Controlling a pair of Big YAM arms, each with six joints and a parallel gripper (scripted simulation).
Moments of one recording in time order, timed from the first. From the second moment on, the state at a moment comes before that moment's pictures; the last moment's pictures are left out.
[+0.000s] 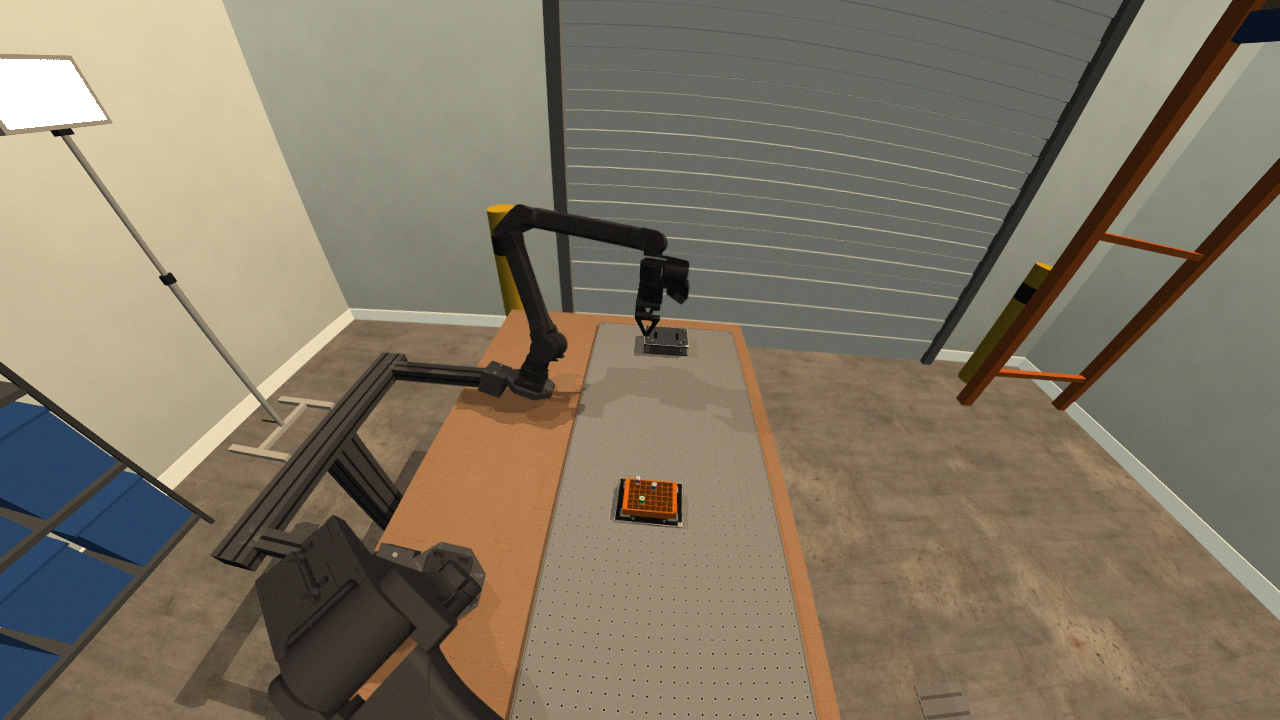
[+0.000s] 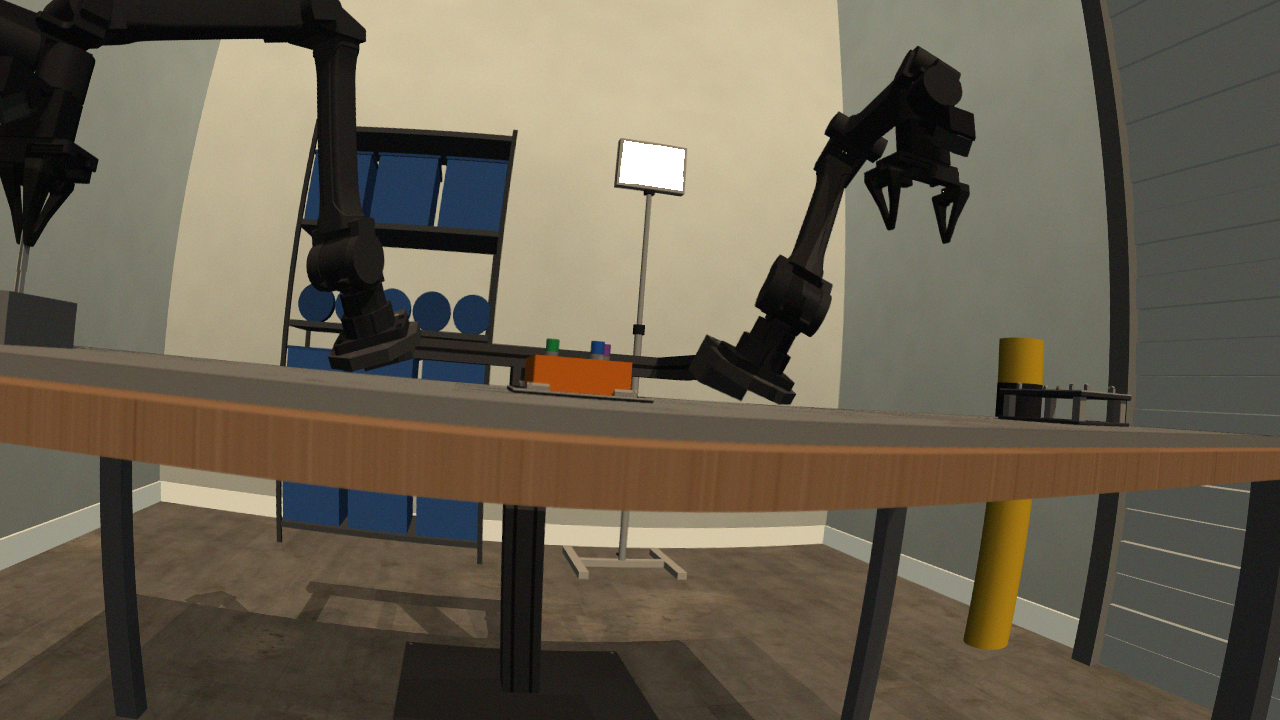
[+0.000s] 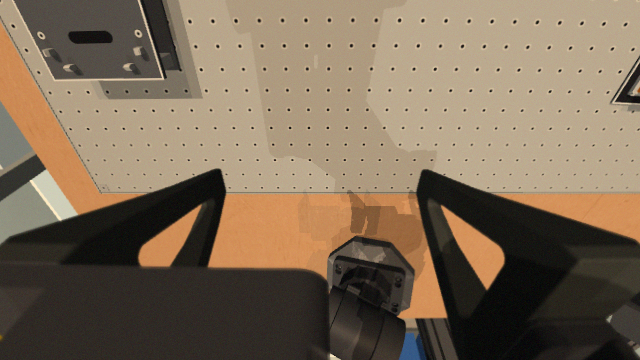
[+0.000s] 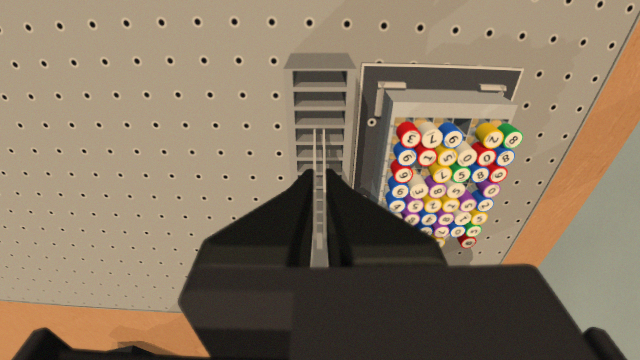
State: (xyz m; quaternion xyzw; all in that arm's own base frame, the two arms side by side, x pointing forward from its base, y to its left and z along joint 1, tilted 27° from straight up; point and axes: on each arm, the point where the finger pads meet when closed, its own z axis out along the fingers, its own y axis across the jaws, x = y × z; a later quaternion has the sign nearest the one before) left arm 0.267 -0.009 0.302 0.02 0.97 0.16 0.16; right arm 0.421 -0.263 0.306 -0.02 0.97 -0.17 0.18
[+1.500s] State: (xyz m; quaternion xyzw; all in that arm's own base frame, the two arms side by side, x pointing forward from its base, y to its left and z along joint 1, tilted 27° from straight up) left arm 0.267 -0.009 0.302 0.02 0.97 0.16 0.16; right arm 0.424 -0.265 0.299 -0.02 0.97 -0.17 0.18
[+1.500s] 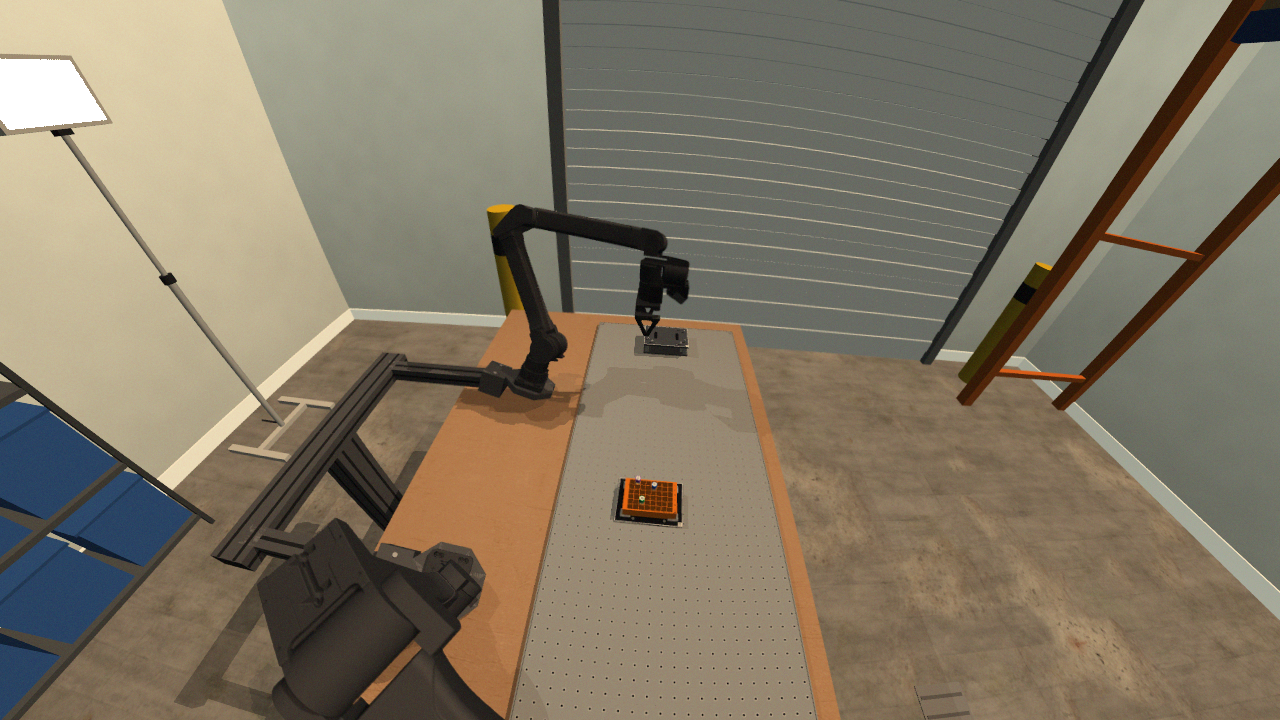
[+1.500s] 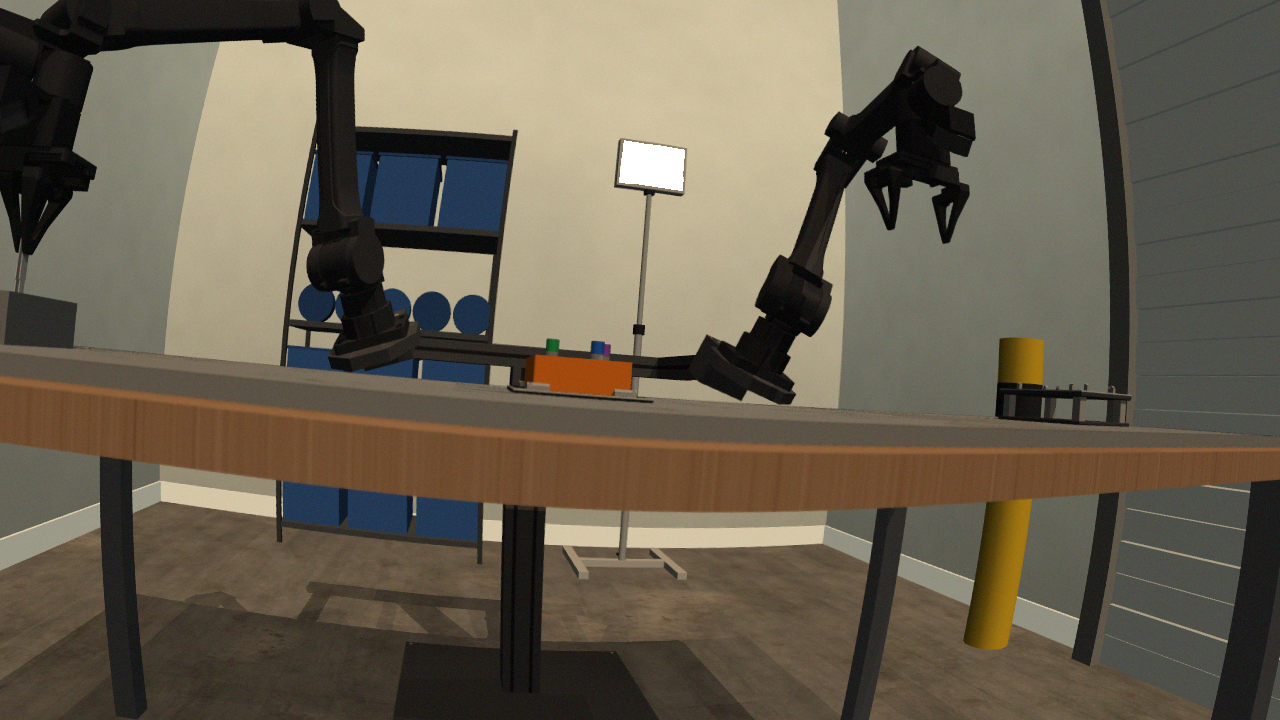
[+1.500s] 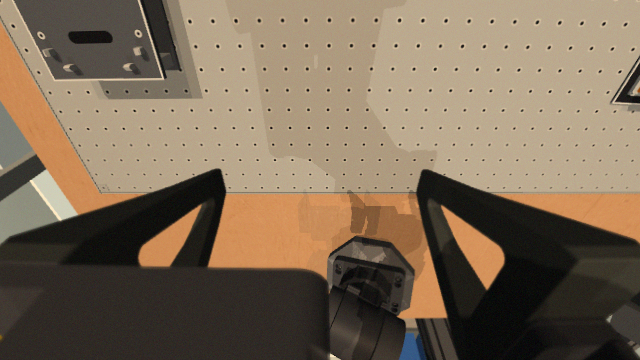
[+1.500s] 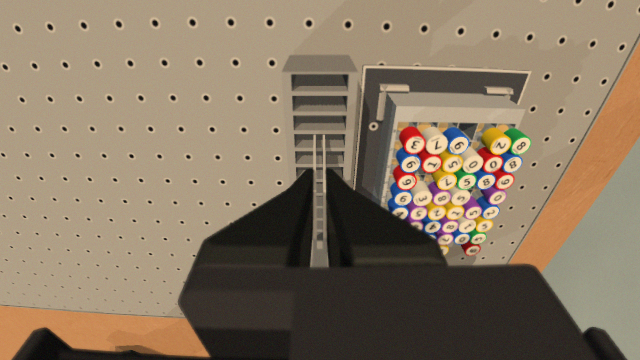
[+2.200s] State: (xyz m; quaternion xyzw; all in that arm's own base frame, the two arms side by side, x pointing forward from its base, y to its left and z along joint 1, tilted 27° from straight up) left arm 0.267 -0.009 0.302 0.02 0.97 0.16 0.16; right arm 0.424 -0.265 0.298 -0.02 0.97 -0.17 0.18
